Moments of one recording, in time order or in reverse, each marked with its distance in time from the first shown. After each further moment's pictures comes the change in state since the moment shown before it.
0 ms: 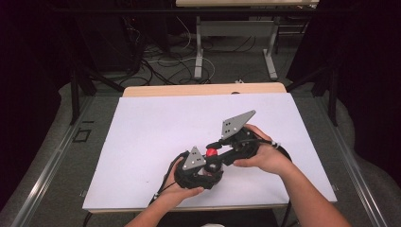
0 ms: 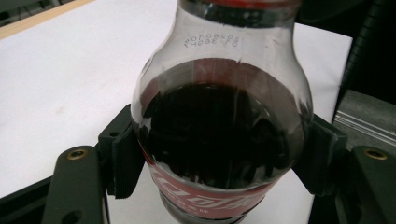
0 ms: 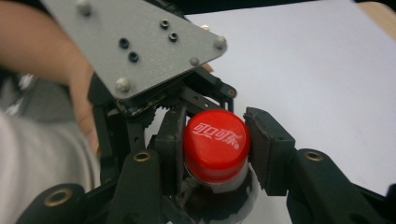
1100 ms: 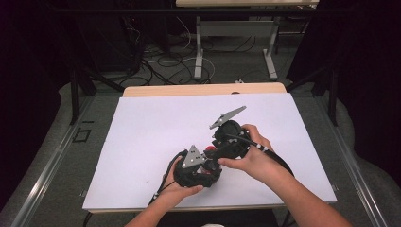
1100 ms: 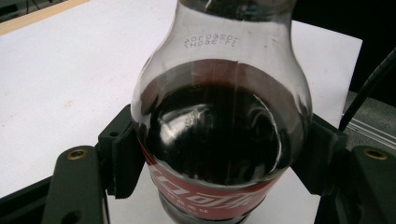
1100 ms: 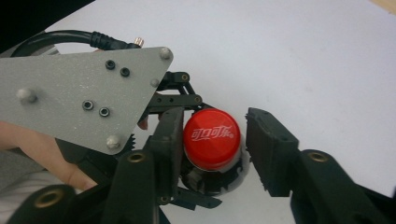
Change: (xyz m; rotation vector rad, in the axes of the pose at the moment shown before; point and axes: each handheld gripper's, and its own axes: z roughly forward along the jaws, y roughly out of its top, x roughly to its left) left arm 0.006 0.000 -0.001 0.014 0.054 -0.016; right arm 0.034 0.039 0.003 0.170 -0.384 0.437
